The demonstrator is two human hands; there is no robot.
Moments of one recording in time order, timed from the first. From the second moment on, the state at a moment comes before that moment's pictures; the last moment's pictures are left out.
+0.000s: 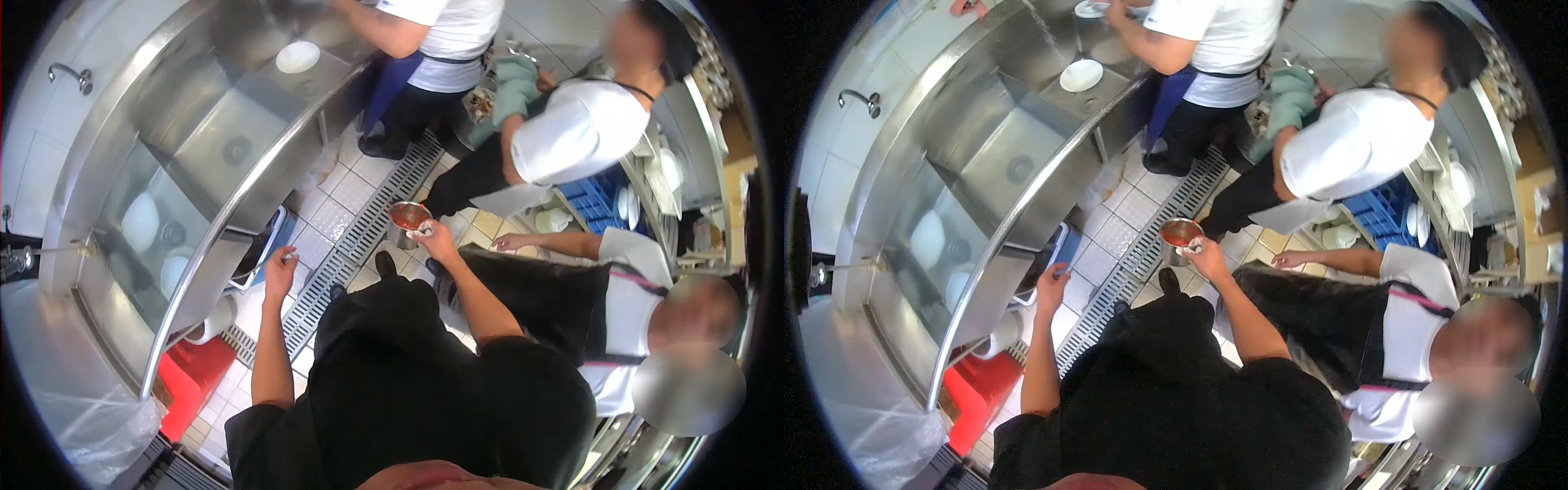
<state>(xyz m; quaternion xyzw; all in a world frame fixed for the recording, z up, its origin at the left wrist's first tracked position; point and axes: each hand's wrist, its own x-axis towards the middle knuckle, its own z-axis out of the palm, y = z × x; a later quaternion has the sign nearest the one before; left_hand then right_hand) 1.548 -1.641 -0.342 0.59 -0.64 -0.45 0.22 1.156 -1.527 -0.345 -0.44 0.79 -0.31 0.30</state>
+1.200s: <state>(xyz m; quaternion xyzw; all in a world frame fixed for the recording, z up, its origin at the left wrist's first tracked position) 1.920 -0.980 -0.326 0.73 0.21 -0.09 0.65 1.964 -1.450 -0.371 -0.88 0.13 0.09 0.44</state>
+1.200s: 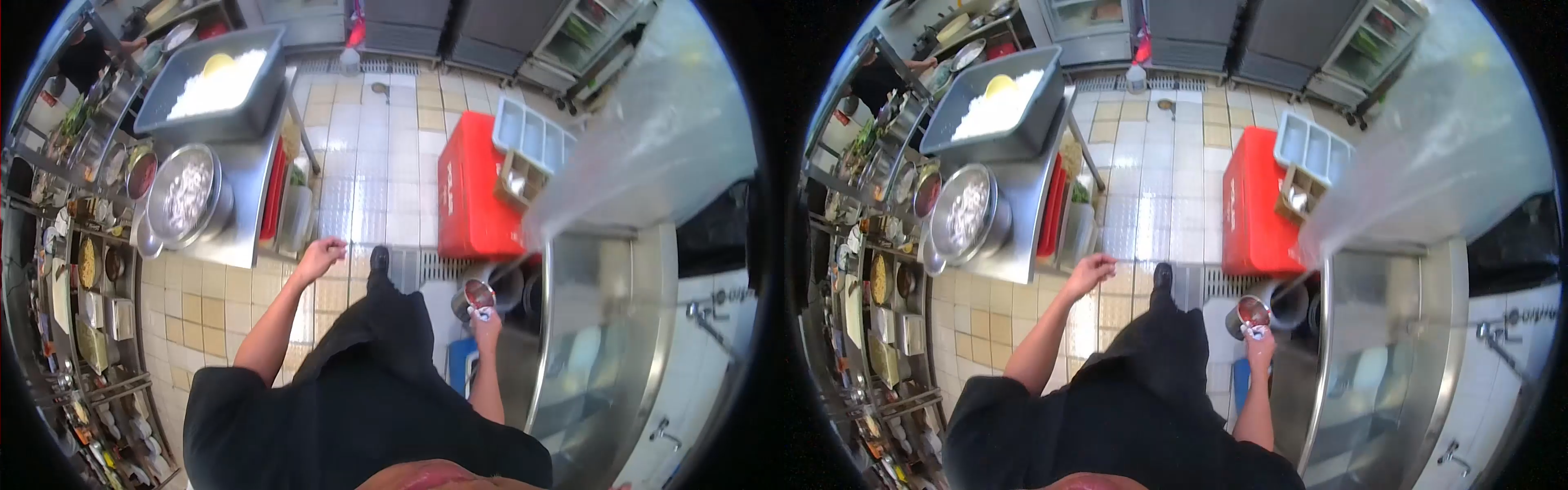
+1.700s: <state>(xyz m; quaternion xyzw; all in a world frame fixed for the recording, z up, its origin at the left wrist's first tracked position) 2.094 -0.799 -0.130 0.66 0.35 0.19 0.63 2.402 -1.058 -0.291 -0.86 -0.20 0.12 0.46</state>
